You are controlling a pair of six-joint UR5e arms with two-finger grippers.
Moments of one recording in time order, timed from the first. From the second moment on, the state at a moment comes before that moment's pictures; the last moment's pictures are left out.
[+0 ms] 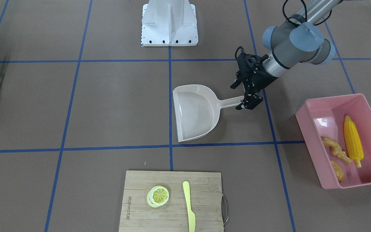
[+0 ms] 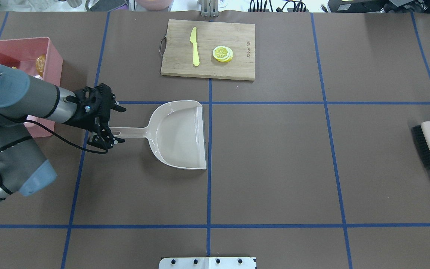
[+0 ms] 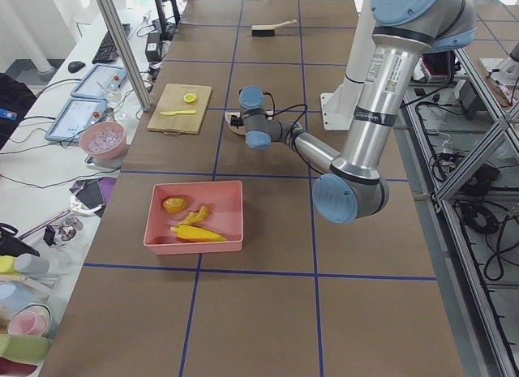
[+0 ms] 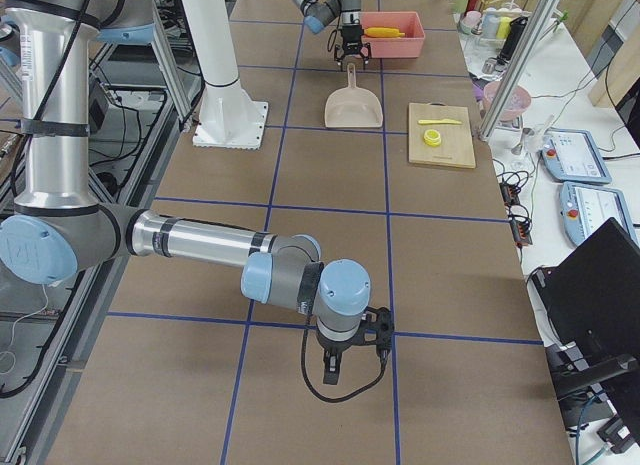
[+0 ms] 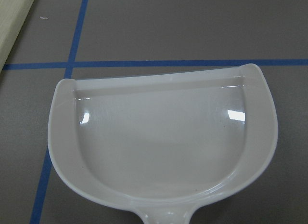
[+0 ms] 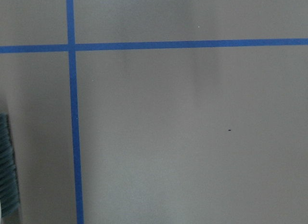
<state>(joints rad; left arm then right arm) -0.77 -1.84 -1.71 -2.35 -2.15 0.24 1.70 -1.65 1.57 -1.64 2.27 -0.15</state>
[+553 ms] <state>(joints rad) -1.13 -1.72 -1.76 -2.16 -2.15 0.24 1.70 -1.65 1.57 -1.64 2.27 -0.15</state>
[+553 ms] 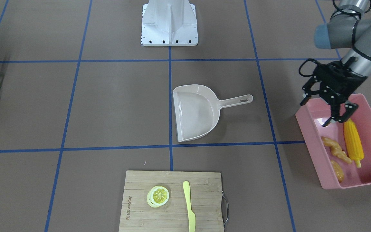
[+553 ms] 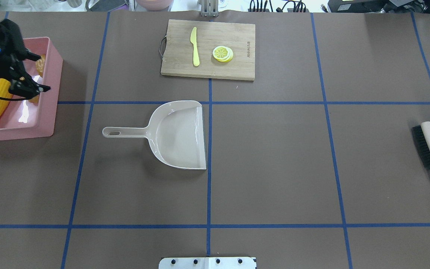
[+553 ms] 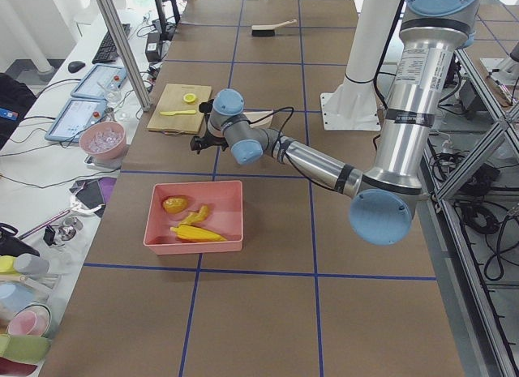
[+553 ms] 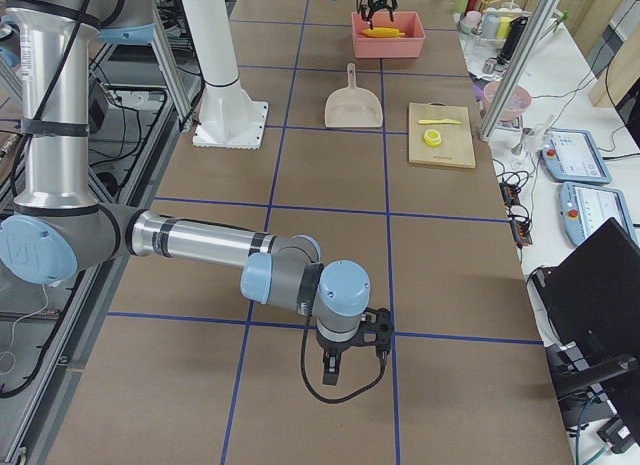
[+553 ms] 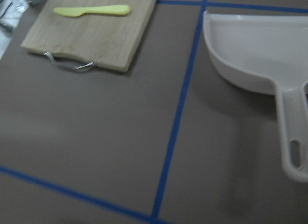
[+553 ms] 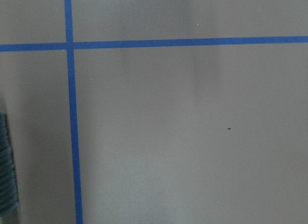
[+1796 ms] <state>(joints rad) -1.57 -1.39 -1.73 -1.89 -2.37 0.13 1.70 -1.65 1.57 -1.64 2.27 -0.15</state>
